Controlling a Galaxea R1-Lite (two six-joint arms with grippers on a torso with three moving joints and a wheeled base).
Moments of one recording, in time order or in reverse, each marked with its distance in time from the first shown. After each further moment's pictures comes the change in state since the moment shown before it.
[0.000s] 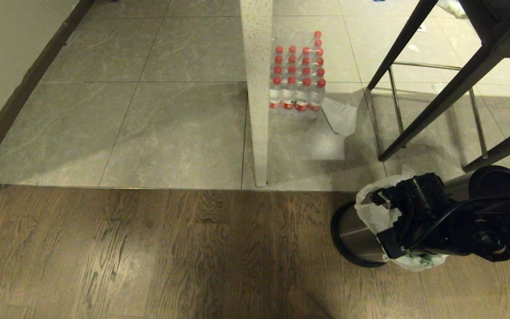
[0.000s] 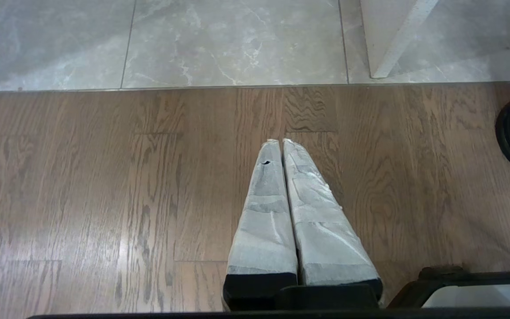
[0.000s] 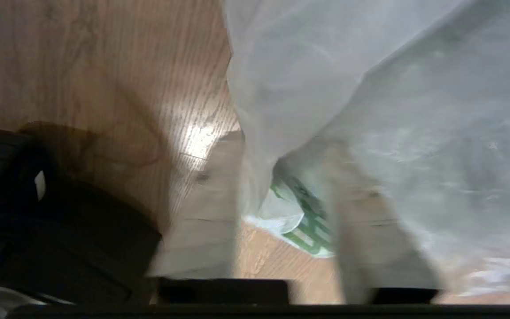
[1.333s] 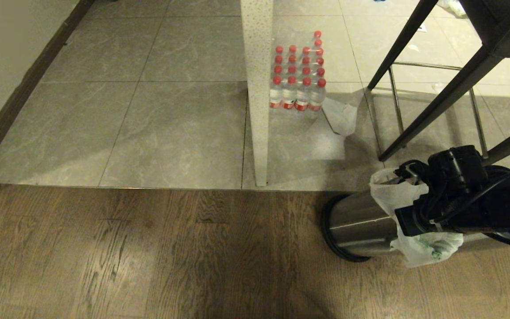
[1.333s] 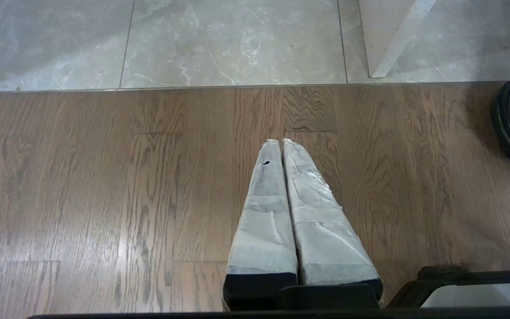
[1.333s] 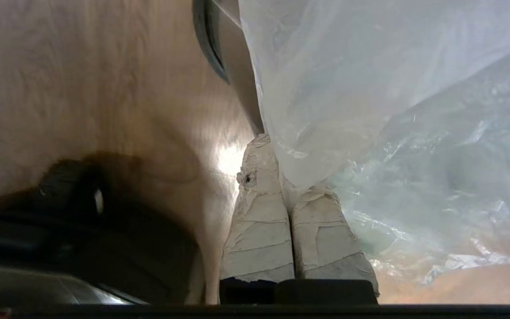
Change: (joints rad) left arm 0.000 0.000 0.000 0.000 0.000 0.000; right arm -0.101 -0.144 -0.091 0.168 0.144 0.059
